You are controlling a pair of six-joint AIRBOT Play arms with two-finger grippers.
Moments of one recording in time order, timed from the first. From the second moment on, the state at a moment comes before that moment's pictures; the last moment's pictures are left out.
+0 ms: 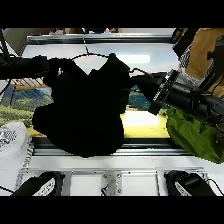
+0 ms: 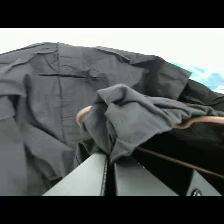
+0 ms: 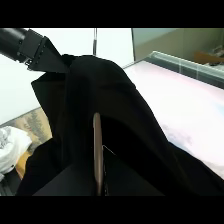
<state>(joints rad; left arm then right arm) -0.01 -1.11 1.55 1.18 -1.25 -1.61 0.30 -0.74 1.01 -0.35 0.72 0.61</state>
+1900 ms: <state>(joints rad) -0.16 -0.87 1.56 1.16 -1.13 -1.59 0.35 -0.79 1.01 -0.05 0.64 0.33</state>
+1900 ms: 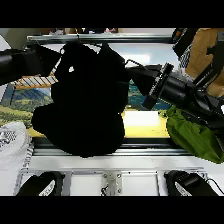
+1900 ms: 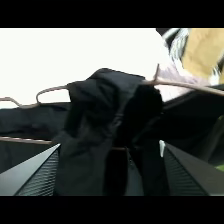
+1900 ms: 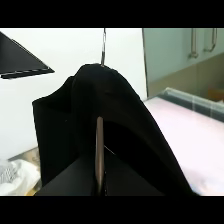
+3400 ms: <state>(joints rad) -0.05 -0.98 1.56 1.05 -1.20 -1.57 -0.73 -0.61 1.11 -0.12 0.01 0.04</state>
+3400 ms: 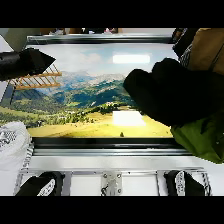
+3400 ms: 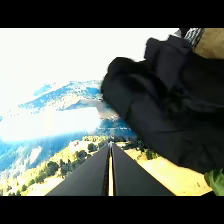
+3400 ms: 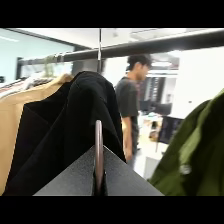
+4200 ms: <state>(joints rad) -0.05 -0.98 1.56 1.04 -1.21 -1.57 -0.76 -0.85 1.35 -0.14 -0.25 -0.01</state>
